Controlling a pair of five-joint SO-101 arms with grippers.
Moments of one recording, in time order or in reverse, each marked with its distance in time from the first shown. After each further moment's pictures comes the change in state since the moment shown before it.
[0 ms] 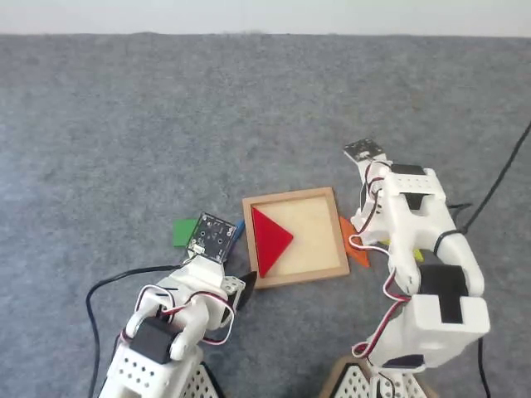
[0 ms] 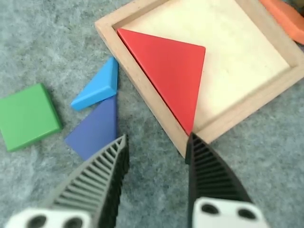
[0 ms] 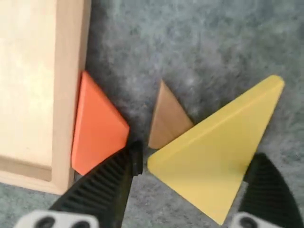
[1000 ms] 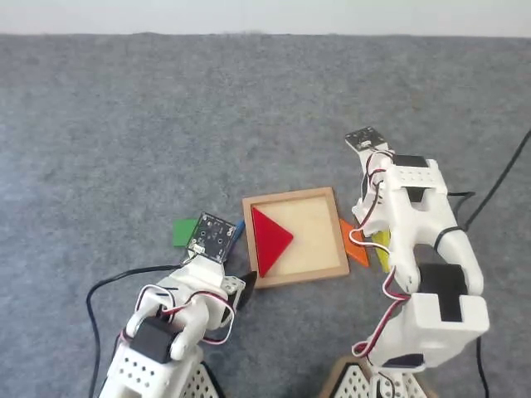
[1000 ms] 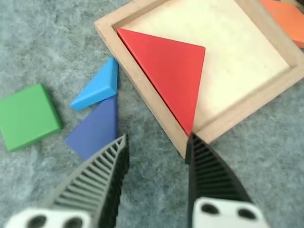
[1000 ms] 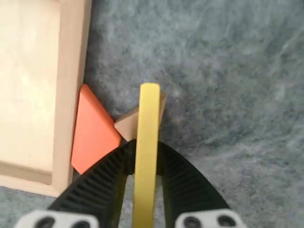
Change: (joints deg) left arm 0.0 0.0 0.0 0.0 0.0; right arm 0.1 0.4 -4.7 1.9 -0.1
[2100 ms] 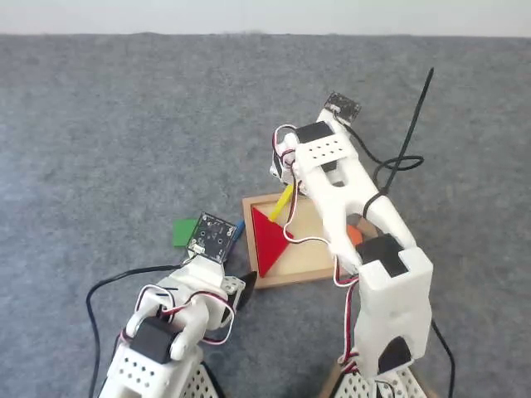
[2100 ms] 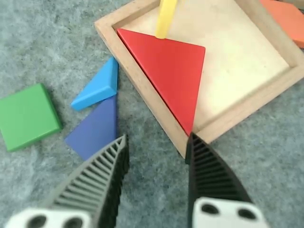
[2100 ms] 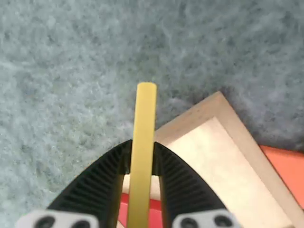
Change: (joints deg) left arm 0.0 0.0 0.0 0.0 0.0; right arm -23.4 17.5 -31.5 4.0 -76.4
